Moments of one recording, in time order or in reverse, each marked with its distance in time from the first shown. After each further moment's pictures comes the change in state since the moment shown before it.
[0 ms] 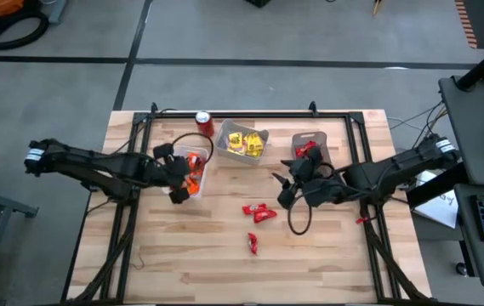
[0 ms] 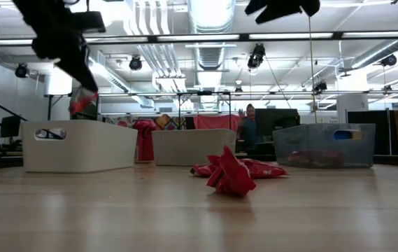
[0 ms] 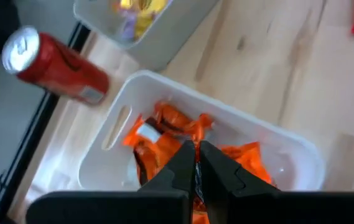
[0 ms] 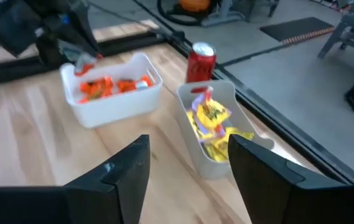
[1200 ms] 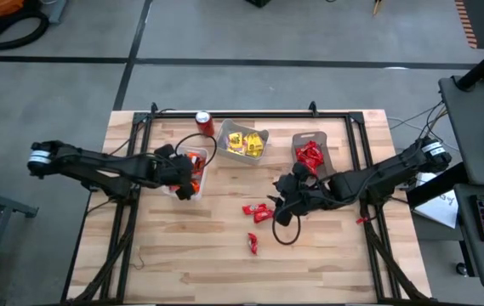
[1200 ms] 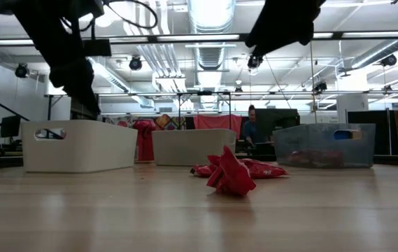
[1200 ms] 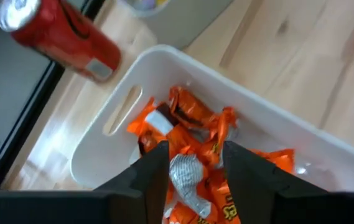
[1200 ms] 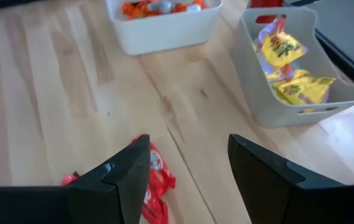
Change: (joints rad) left arm 0.078 0.071 -0.104 0.114 -0.034 -0.071; right arm 0.000 0.107 -0.047 0.000 -0.276 0.058
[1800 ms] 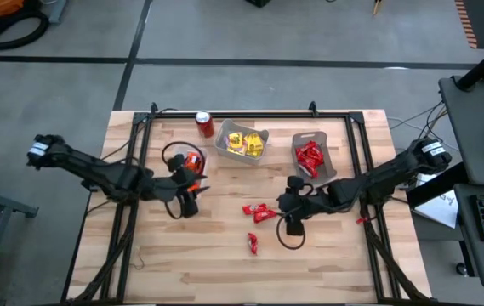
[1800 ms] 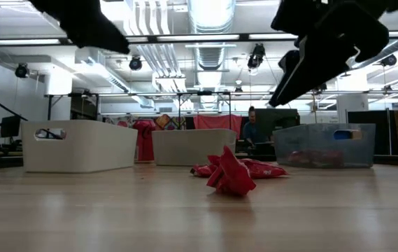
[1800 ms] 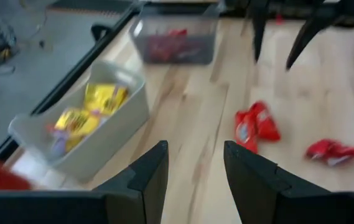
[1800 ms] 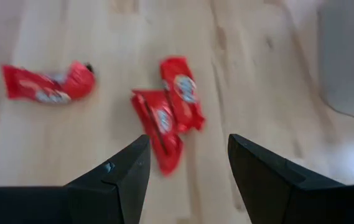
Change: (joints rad) left arm -0.258 -0.074 0.038 0.407 -0.021 0.084; right arm 0.002 0.000 -0.291 0.266 -0.231 -0.301
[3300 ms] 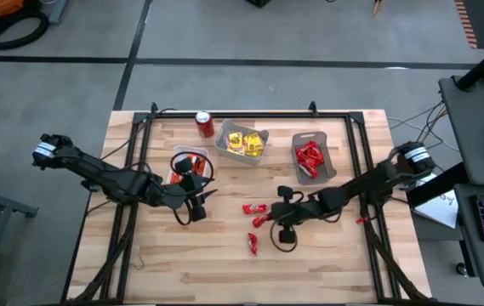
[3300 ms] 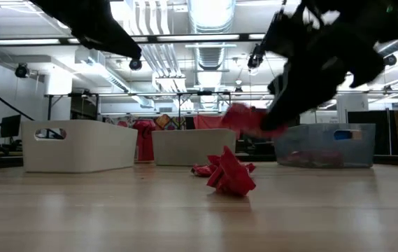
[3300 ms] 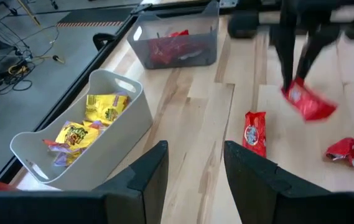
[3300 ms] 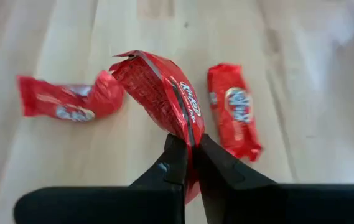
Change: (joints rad) left arm -0.021 0.115 -0.002 0.123 -0.059 0.083; right arm -0.003 0.160 -0.063 0.312 -0.074 0.011
